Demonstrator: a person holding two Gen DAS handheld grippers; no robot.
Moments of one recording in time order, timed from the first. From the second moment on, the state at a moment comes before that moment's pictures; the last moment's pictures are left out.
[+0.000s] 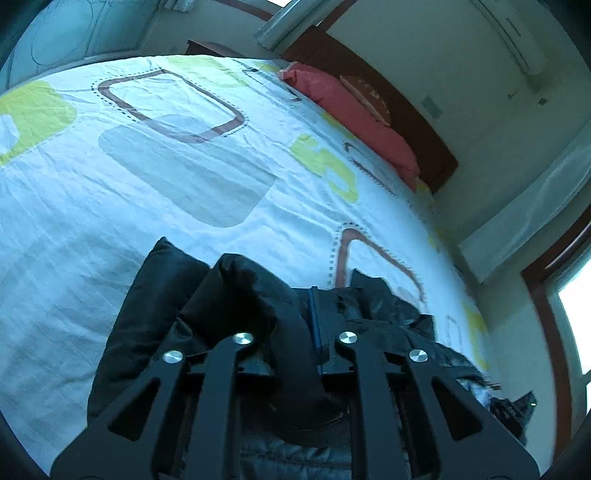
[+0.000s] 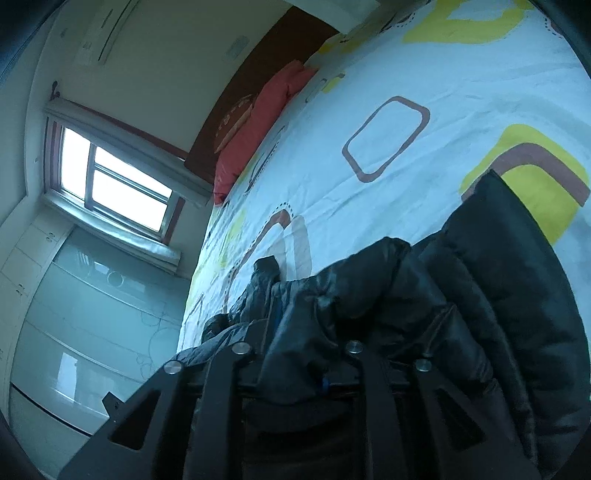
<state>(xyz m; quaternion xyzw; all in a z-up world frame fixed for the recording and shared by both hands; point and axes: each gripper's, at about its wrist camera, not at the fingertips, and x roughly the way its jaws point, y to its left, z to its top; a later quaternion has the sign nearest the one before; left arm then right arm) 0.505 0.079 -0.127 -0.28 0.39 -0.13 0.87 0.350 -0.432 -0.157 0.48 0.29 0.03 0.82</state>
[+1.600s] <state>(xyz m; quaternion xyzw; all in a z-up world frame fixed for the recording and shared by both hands) 0.566 0.049 -0.151 -0.17 0.47 -0.09 0.86 0.458 -0.369 -0.160 0.14 0.43 -0.10 0.89</state>
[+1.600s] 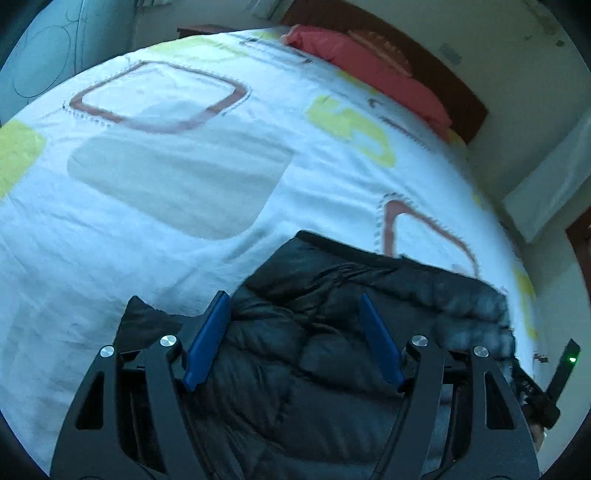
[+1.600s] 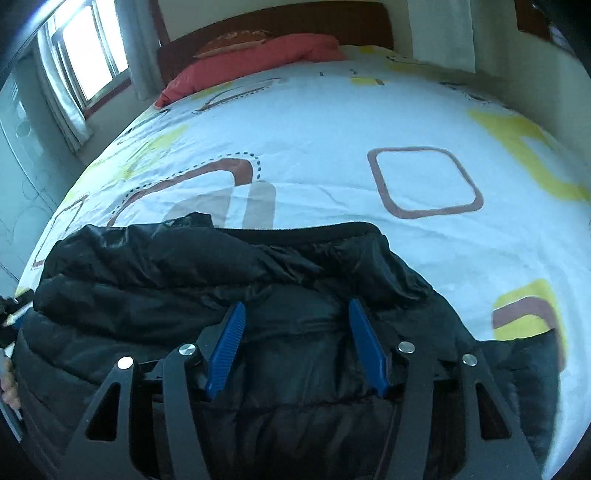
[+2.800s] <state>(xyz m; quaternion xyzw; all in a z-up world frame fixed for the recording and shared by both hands) 0.302 0.165 -0.177 -0.47 0.39 -0.04 0.79 0.178 -0.406 -0.184 0.49 0.31 -0.12 0.80</state>
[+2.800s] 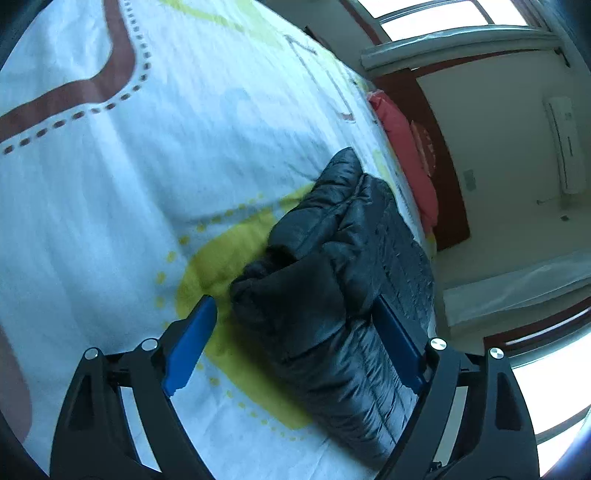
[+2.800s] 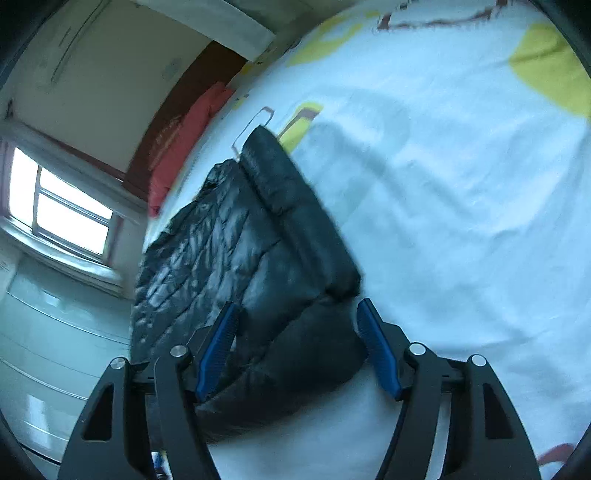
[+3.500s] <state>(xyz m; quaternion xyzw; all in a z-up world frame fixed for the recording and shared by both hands) 0.283 0.162 -0.160 -0.45 0.37 -0.04 0.81 0.139 -0.385 -0.169 0.49 0.27 -0.10 0.82</state>
